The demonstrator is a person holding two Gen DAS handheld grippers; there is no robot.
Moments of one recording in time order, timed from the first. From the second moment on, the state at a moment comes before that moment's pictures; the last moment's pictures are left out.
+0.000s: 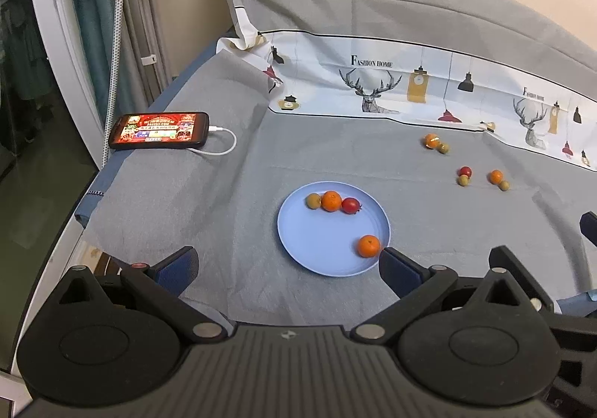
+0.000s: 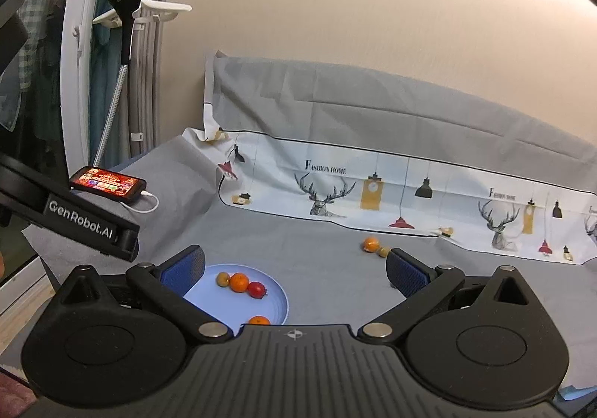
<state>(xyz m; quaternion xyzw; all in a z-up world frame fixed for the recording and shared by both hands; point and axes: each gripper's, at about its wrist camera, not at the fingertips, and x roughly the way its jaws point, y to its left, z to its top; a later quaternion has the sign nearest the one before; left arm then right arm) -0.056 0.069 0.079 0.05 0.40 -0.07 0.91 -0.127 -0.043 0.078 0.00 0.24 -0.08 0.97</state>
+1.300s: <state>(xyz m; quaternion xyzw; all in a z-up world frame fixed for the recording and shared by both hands) 0.026 -0.010 0.044 0.14 0.45 -0.07 0.88 -0.046 -0.124 0.025 0.13 0.33 -0.10 0.93</state>
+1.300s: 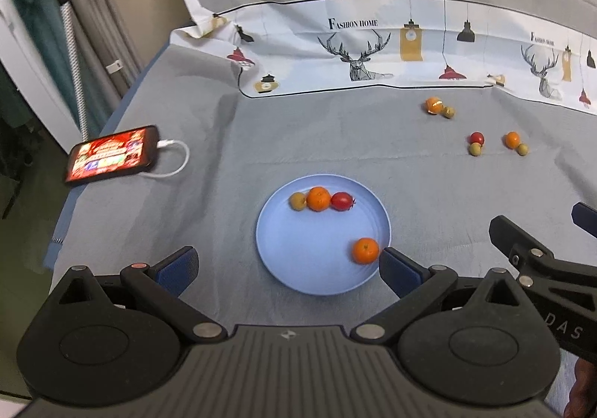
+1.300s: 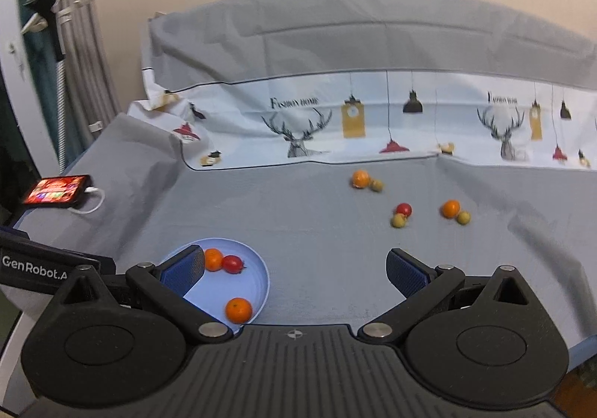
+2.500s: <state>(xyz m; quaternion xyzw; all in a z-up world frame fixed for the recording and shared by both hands) 0.255 -0.361 -0.212 0.17 0.51 -0.25 0.80 0.110 -0.447 -0.260 0.09 0.36 -0.25 0.89</state>
